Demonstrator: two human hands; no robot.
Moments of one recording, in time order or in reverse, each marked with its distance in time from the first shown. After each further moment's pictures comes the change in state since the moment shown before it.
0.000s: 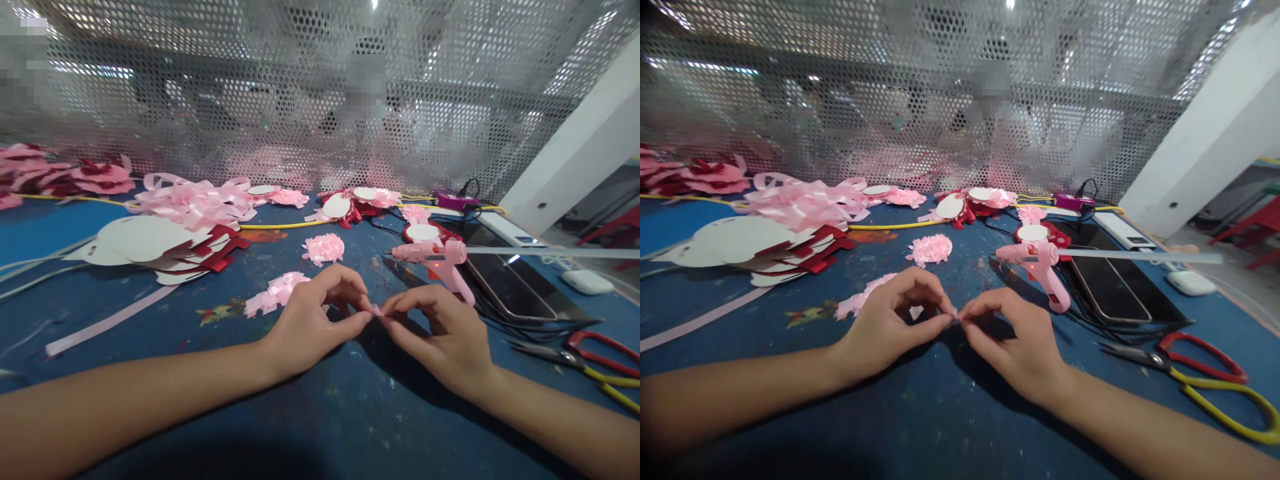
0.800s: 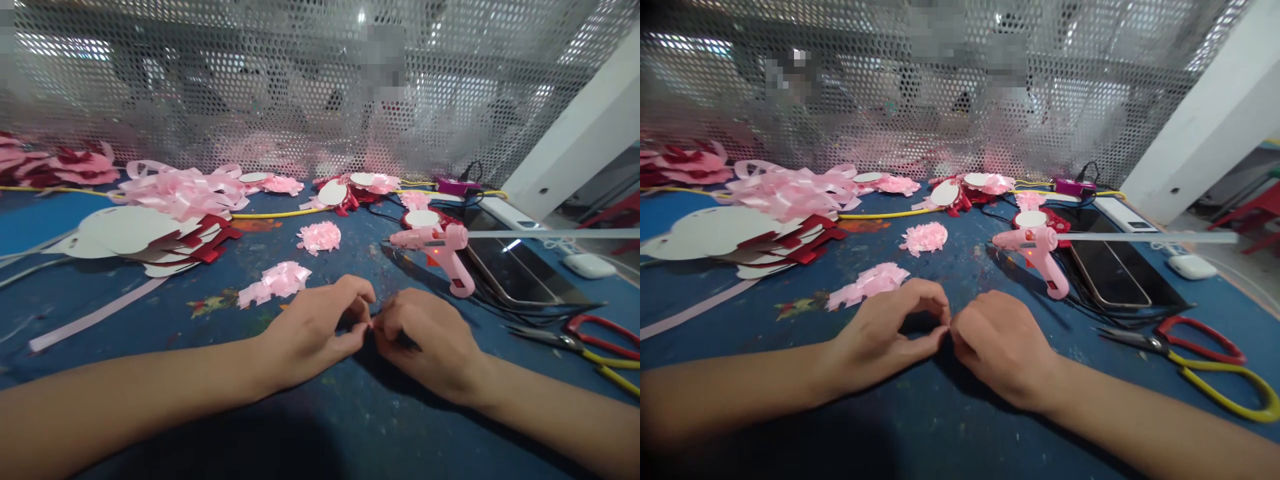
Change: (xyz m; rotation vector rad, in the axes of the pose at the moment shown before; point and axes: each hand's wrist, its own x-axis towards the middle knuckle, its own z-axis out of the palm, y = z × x) left_hand -0.007 0.000 0.002 0.442 -0.176 0.169; right_hand -0.004 -0.002 0.000 -0.383 -0.182 -0.293
